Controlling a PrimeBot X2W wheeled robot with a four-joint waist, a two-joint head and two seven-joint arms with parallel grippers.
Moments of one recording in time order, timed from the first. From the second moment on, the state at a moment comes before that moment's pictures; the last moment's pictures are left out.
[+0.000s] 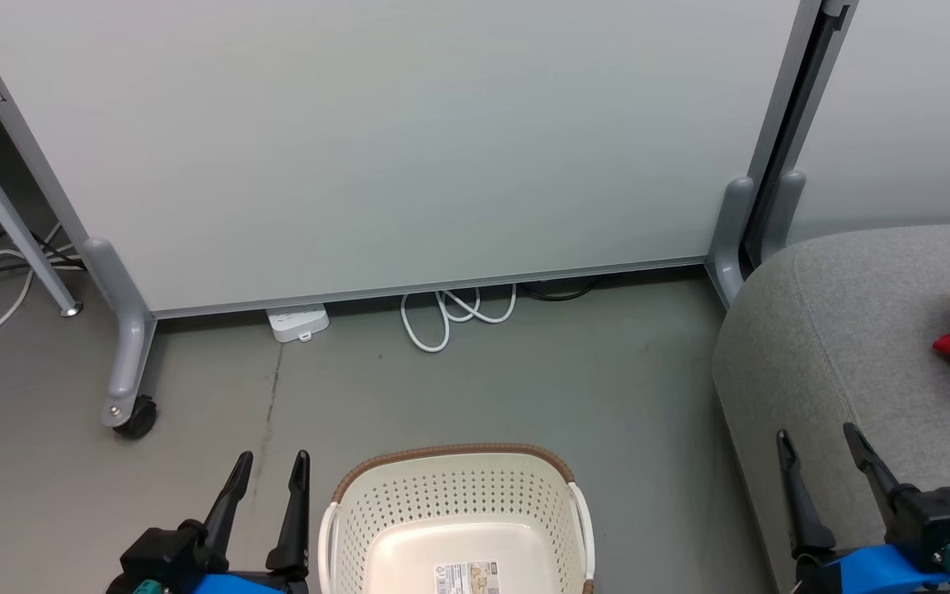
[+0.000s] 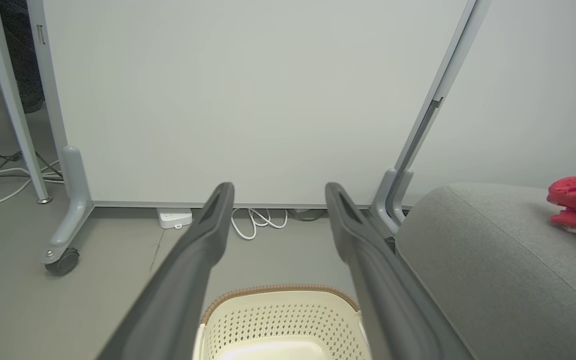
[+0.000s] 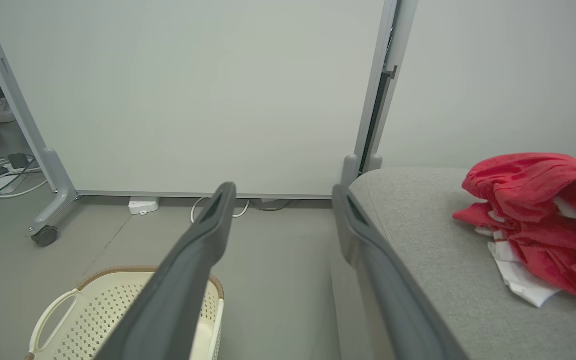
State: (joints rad) left arm -0.07 0.06 -0.13 0.33 -0.30 -0.13 -0.26; right arm 0.10 -0.06 -0.09 -0.05 -0.02 0.13 0.01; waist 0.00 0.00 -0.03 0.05
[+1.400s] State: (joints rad) left arm 0.00 0.05 -0.10 0.42 -0.52 -0.13 -0.20; right arm 0.10 -0.05 -0.08 0.10 0.25 0.13 0.02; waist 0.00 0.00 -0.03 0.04
